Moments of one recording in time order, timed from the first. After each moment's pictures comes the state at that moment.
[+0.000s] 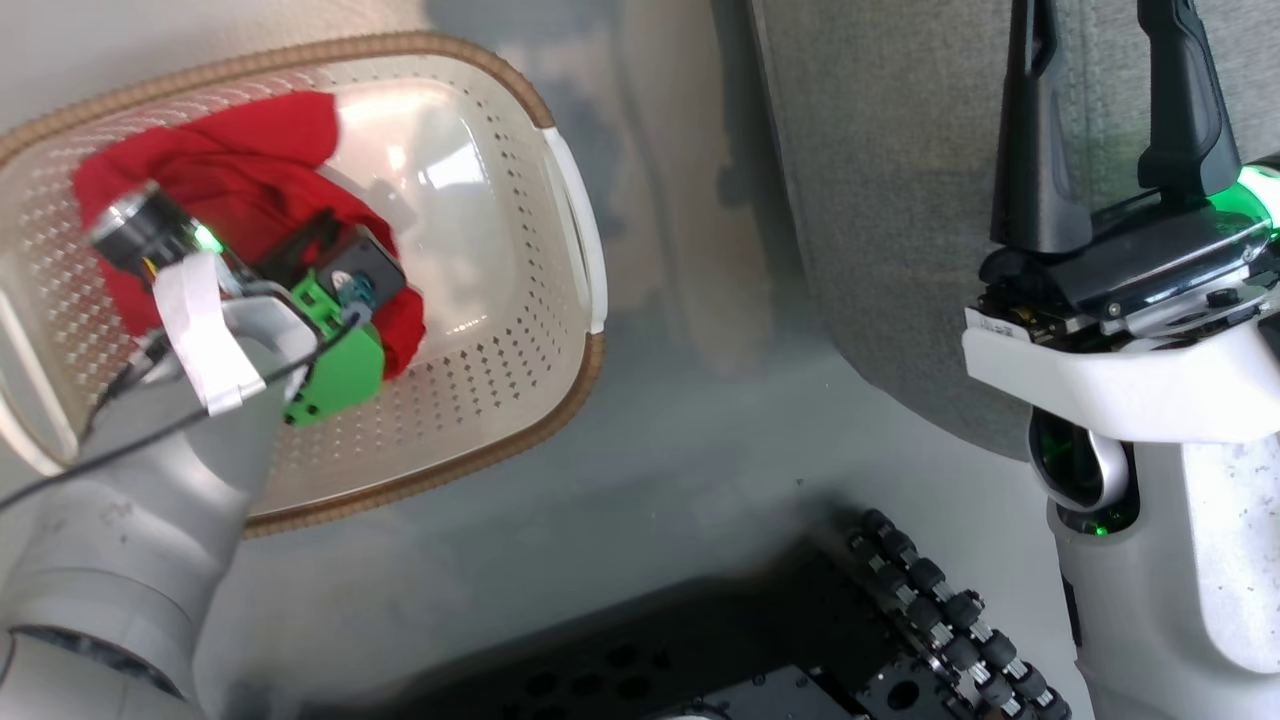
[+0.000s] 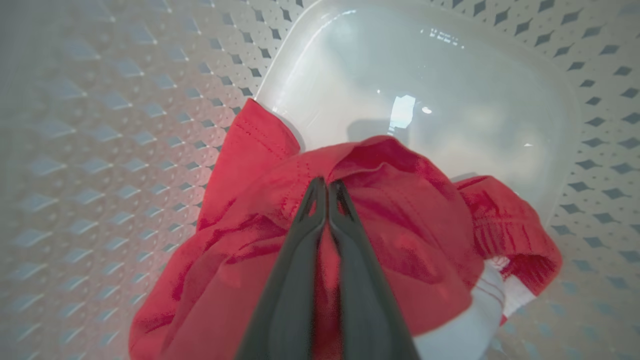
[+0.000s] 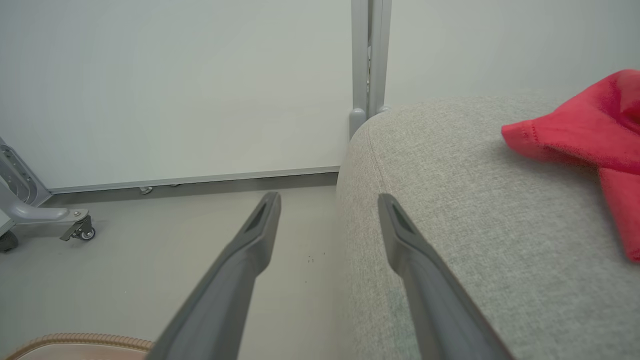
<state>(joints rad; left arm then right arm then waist) -1.06 0.23 -0.80 1.26 0.14 -0.04 -0.23 -0.48 -0.05 0.12 -0.26 0.20 0.13 -0.26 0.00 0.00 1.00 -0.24</state>
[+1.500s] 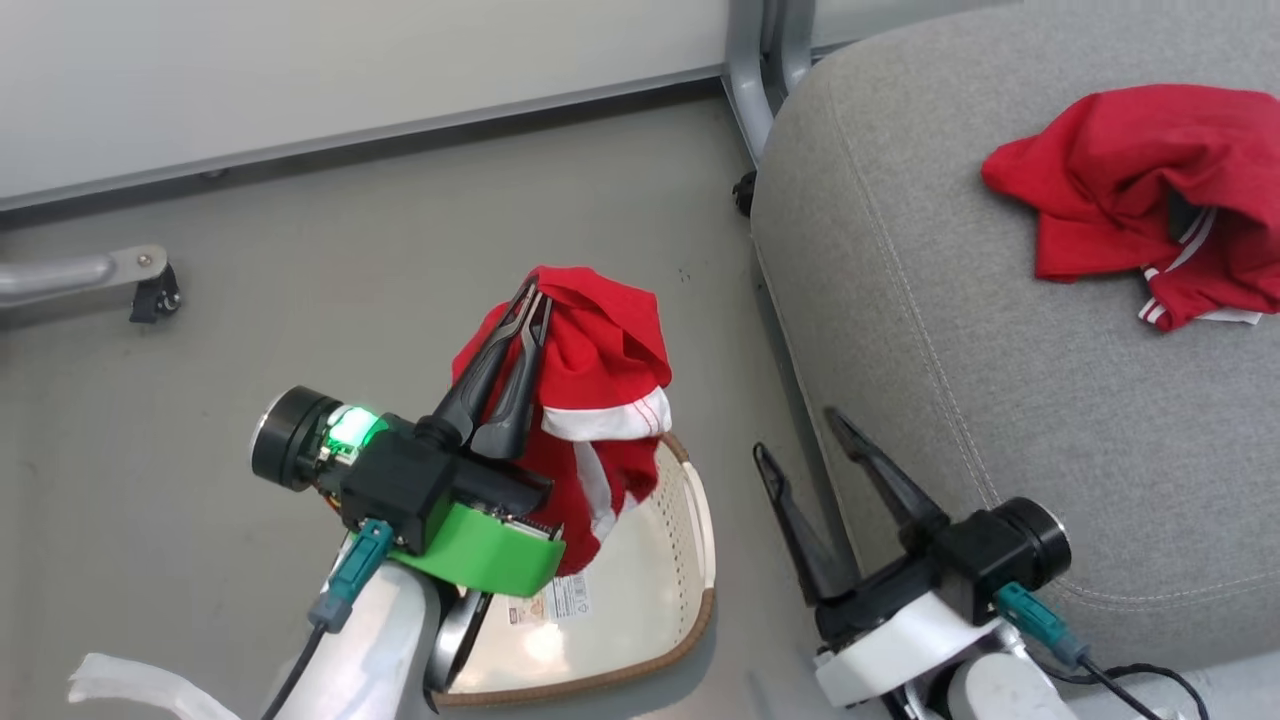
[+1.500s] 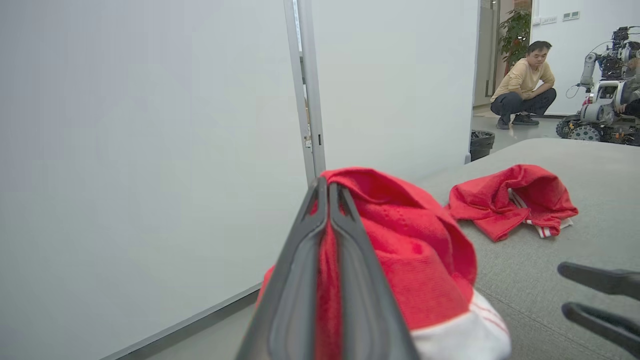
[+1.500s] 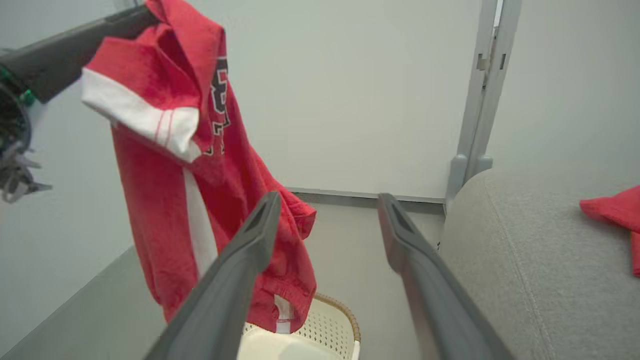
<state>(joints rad) -0.30 0.12 -0.40 0.03 -0.13 -0.07 -0.26 -0.09 -0.09 0.35 0.06 0.13 0.13 -0.26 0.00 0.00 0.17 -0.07</state>
